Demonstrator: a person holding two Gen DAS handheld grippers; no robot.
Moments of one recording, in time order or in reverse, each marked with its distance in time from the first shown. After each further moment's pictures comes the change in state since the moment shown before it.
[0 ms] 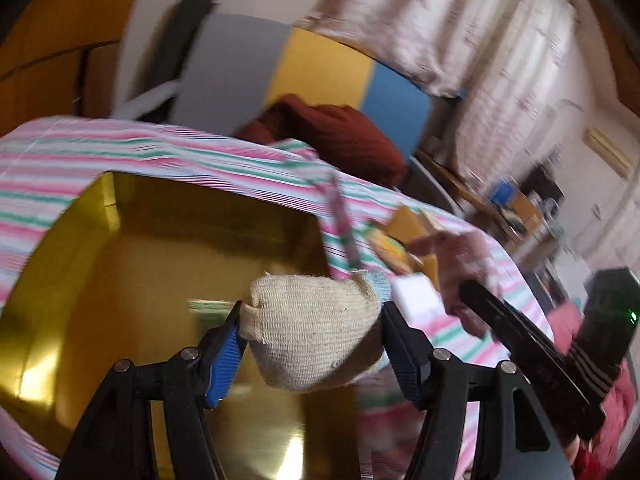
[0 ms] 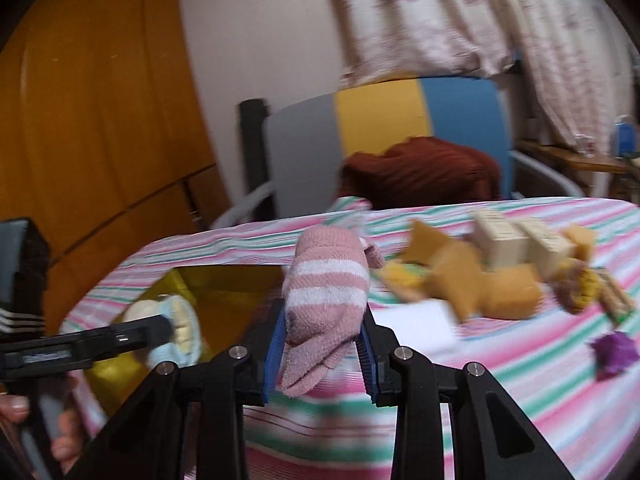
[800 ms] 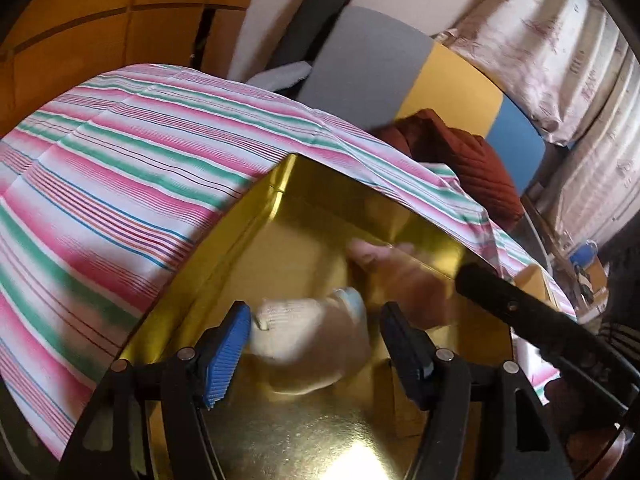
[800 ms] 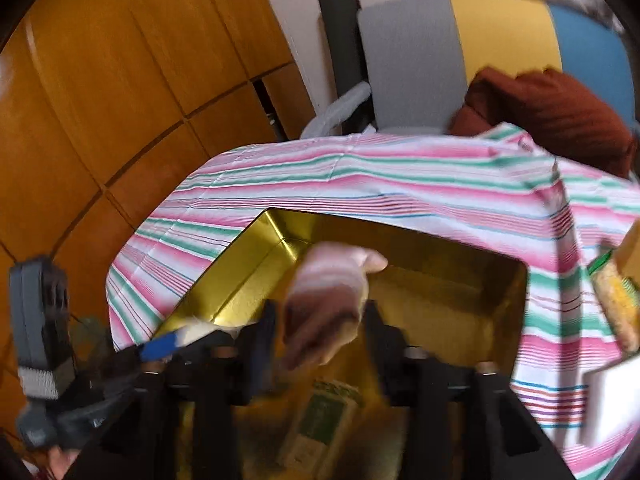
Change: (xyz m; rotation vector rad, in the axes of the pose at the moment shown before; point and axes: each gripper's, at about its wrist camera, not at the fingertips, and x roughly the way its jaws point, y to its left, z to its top) left arm -0.001 0.124 0.013 -0.234 -0.001 0.278; right arm 0.171 0.136 0.027 -0.050 0.391 0.233
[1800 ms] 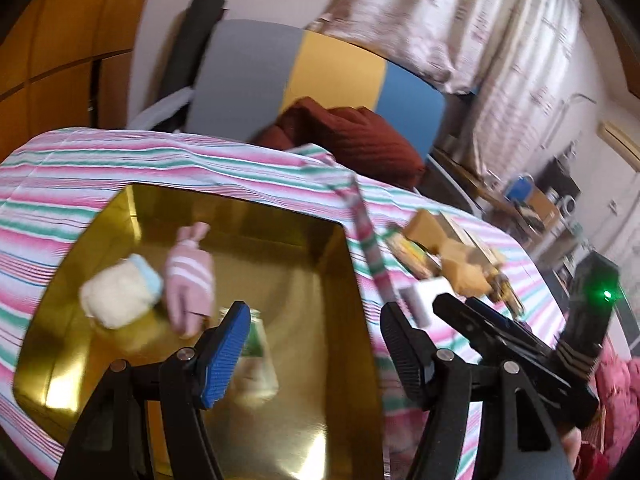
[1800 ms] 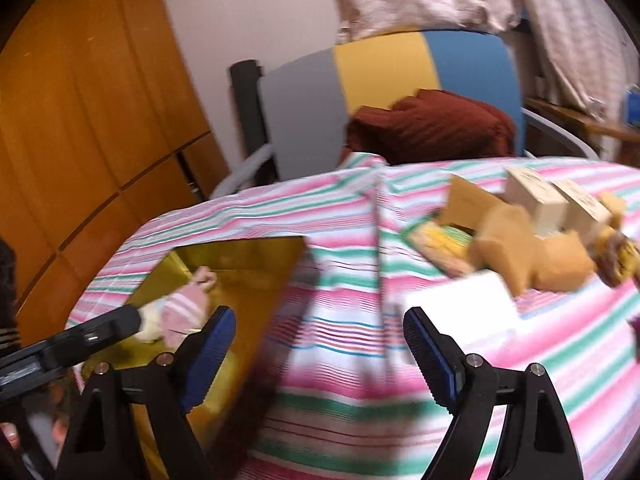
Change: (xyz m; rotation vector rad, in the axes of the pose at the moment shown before) left arm -0.041 -0.127 -0.045 0.303 -0.007 -0.227; right arm -0.129 -0.099 -0.079 0.159 -0.245 -0.244
